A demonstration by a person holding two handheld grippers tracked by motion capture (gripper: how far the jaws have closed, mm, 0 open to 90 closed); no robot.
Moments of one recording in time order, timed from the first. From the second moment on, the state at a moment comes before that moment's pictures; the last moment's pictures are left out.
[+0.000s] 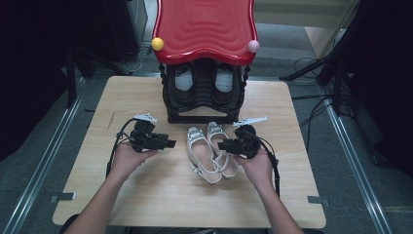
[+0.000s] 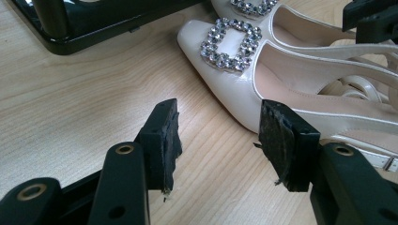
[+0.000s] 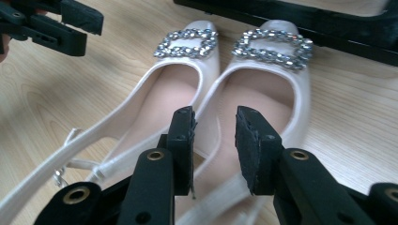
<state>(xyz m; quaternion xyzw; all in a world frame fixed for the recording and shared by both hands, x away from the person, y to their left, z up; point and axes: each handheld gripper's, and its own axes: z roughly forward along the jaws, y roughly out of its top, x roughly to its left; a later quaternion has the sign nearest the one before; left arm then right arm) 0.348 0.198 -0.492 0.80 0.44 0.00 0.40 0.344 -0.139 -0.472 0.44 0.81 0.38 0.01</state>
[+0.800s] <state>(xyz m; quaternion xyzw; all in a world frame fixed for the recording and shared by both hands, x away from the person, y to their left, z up) 0.355 0.203 -0.494 0.79 0.45 0.00 0.41 0.364 -0.080 -0.484 0.44 0.87 0.24 0.01</state>
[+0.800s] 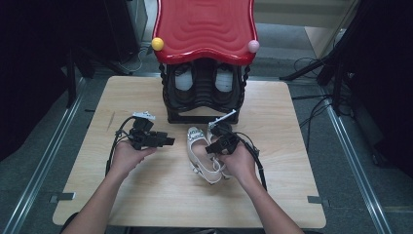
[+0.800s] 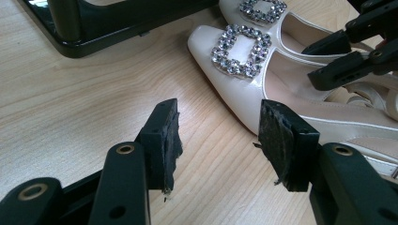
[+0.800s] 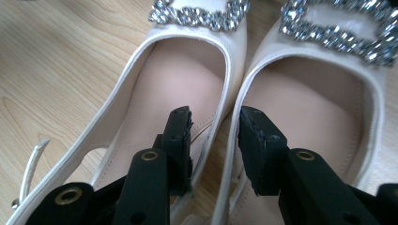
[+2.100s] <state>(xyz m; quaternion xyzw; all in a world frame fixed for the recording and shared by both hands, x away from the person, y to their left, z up) 0.355 0.243 -0.492 0.76 0.49 0.01 0.43 0.367 -0.071 -0.440 0.30 0.93 0.21 -0.04</state>
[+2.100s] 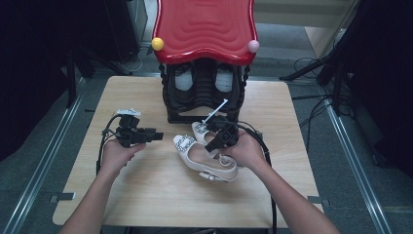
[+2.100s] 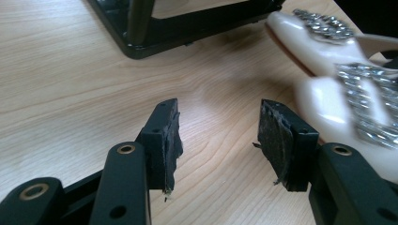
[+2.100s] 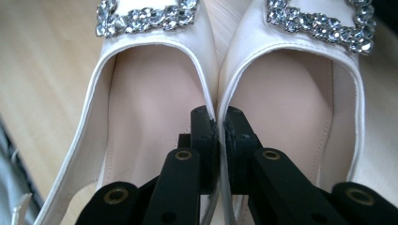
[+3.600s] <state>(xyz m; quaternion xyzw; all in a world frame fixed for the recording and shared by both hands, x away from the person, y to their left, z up) 0.329 0.277 -0.493 0.73 0.52 0.03 0.44 0.406 -0.083 -0.219 0.22 0.84 0.49 -0.05</state>
